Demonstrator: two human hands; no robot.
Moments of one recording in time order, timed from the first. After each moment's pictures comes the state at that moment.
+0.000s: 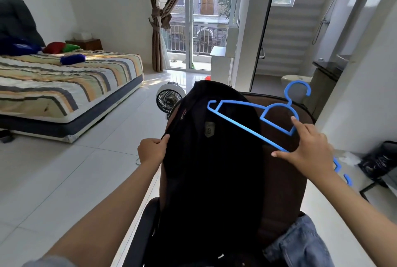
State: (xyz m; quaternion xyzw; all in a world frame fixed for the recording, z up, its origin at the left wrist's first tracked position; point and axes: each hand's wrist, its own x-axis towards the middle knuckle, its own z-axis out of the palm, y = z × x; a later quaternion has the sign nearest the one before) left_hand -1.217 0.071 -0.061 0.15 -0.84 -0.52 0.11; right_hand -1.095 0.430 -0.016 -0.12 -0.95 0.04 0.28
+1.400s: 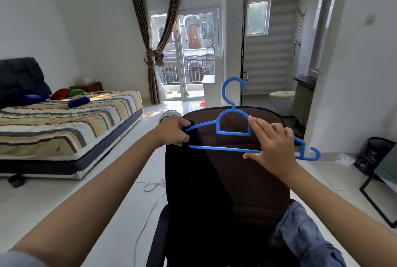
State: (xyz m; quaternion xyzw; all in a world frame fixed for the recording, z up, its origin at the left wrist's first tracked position) left_hand -1.080 0.071 0.125 -0.24 -0.91 -0.33 -0.07; right_hand -0.981 0.336 0.038 0.02 -0.88 -0.07 0.46
